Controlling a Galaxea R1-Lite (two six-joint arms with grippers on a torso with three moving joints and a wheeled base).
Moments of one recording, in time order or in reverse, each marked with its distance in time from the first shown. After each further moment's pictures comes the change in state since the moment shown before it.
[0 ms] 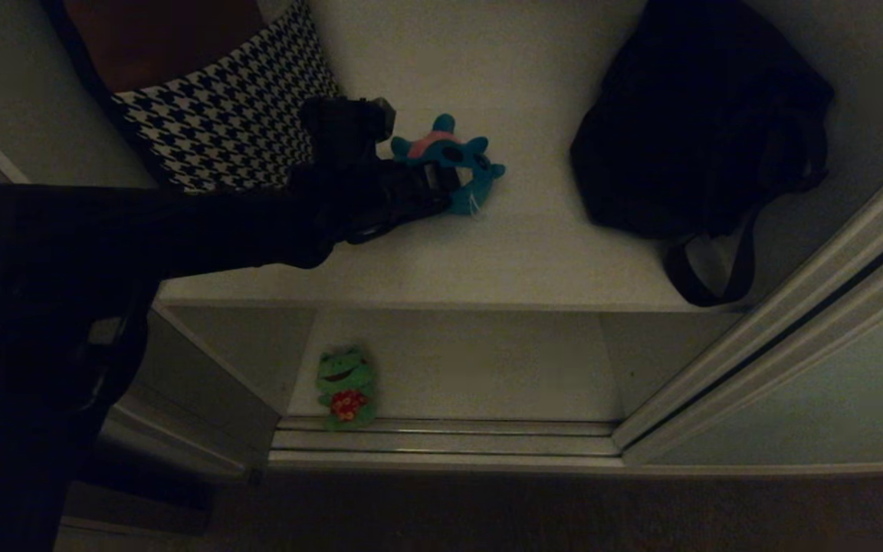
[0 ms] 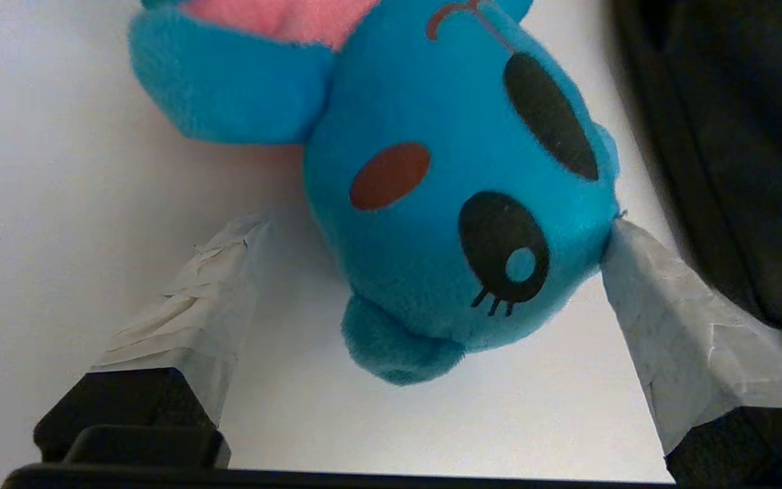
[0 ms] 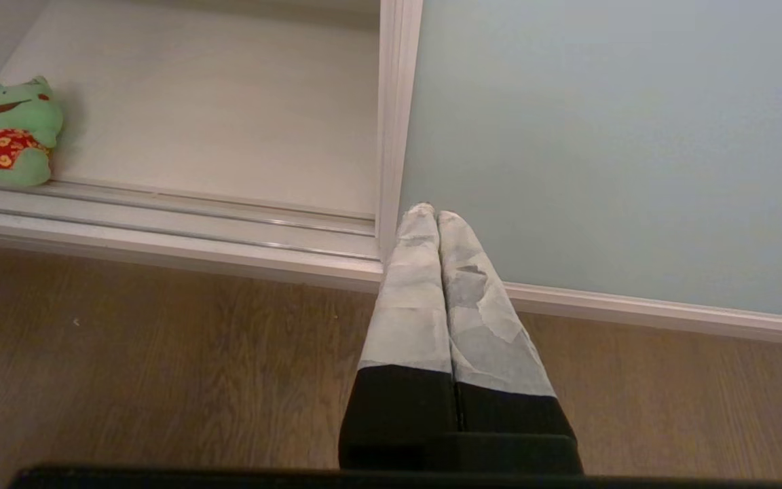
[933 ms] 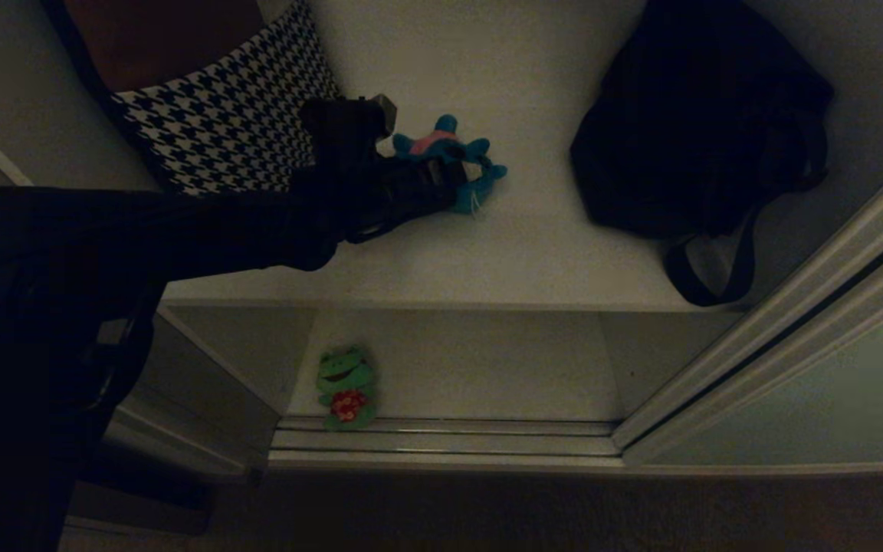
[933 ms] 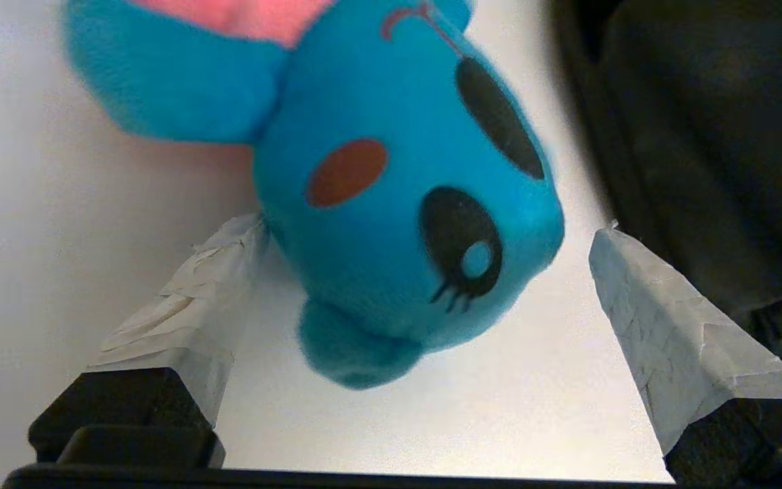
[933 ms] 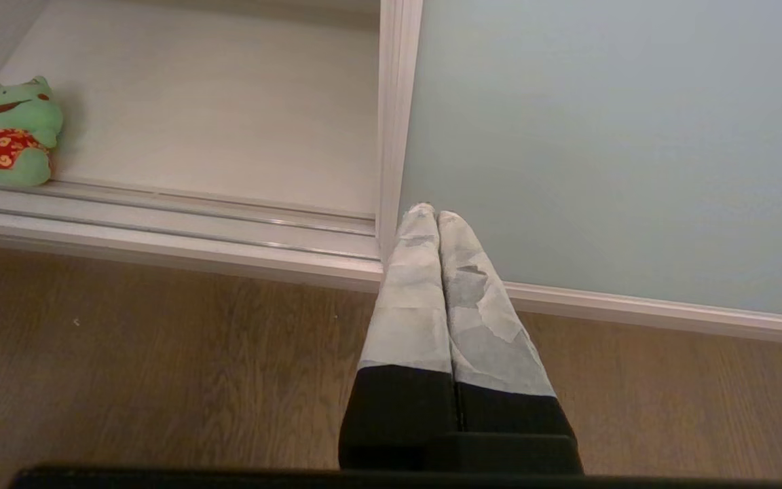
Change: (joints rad) left arm -0.002 0.008 0.000 -0.056 -0.071 -0.049; right arm 0.000 0.000 0.000 0.000 0.000 0.000
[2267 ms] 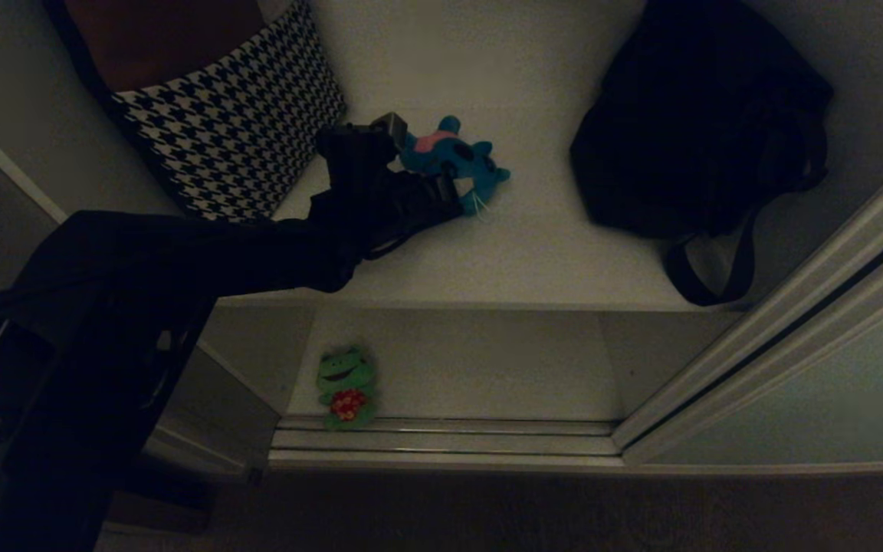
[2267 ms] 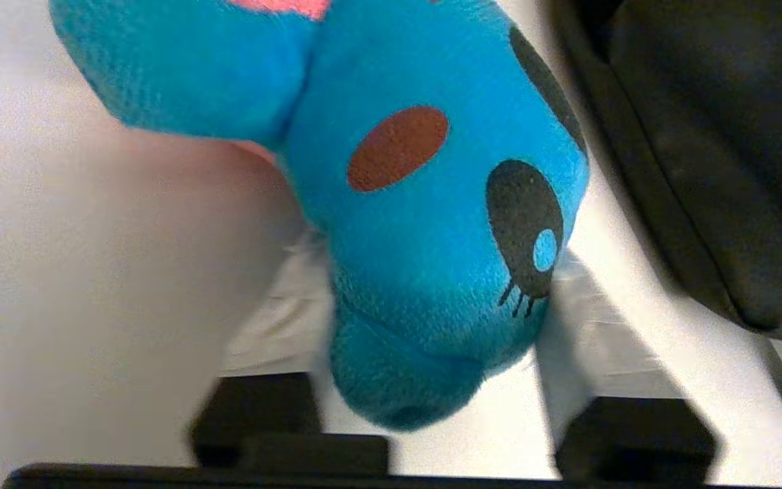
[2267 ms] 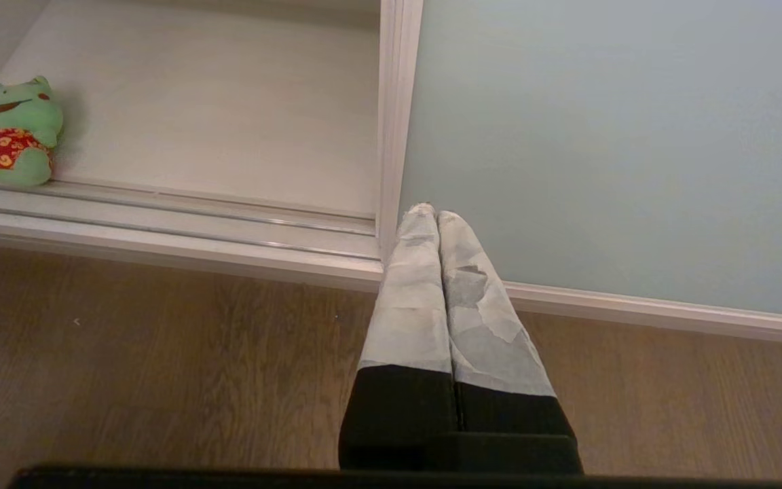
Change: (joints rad) left arm 0.002 0.083 0.000 -0.151 -0.015 0.041; right arm 0.000 0.000 0.000 0.000 0.000 0.000
